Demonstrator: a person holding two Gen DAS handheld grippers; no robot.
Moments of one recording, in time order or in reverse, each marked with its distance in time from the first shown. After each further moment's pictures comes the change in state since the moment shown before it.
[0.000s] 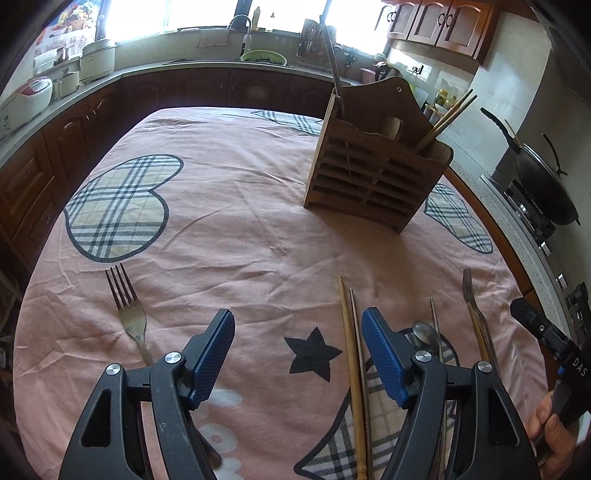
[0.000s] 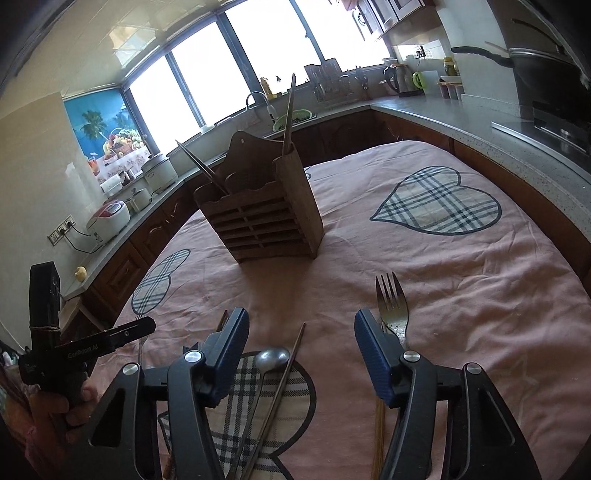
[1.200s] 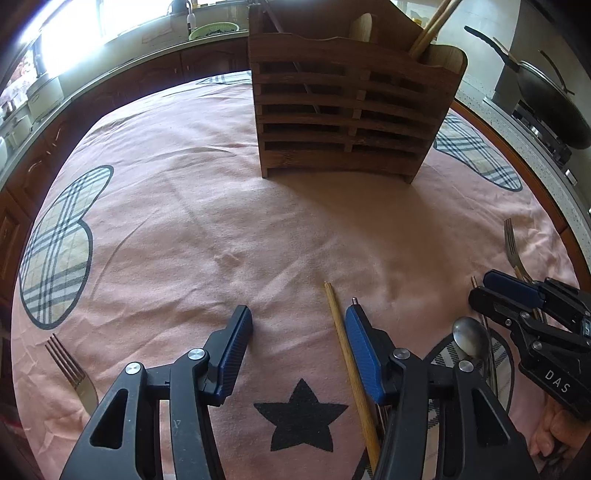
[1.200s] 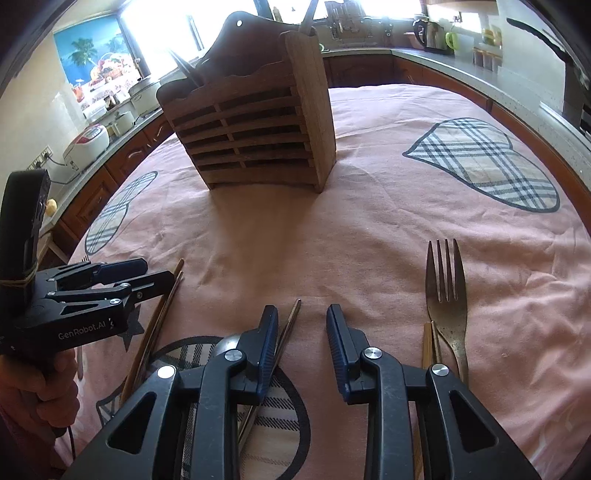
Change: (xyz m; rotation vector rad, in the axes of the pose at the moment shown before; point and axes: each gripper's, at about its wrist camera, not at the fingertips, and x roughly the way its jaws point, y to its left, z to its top) left arm 0.111 -0.049 0.025 0.227 0.173 0.070; right arm 0.099 0.012 -0.007 -0.151 0.265 -0.088
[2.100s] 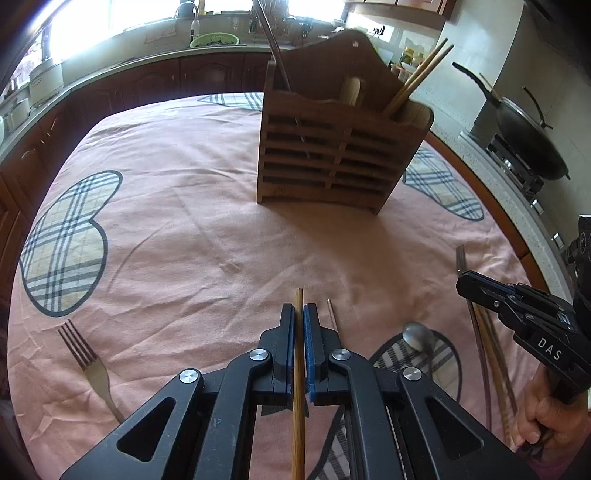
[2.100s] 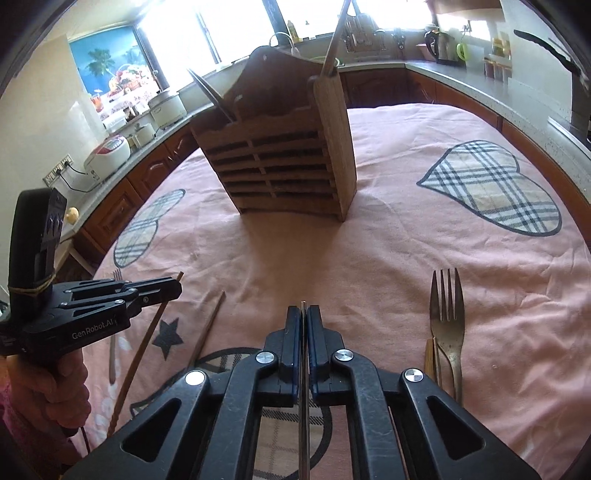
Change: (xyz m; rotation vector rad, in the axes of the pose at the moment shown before) left arm -0.064 0.022 -0.012 -0.083 -0.098 -0.133; right arm -0.037 0.003 0.014 0.013 -0.069 0.100
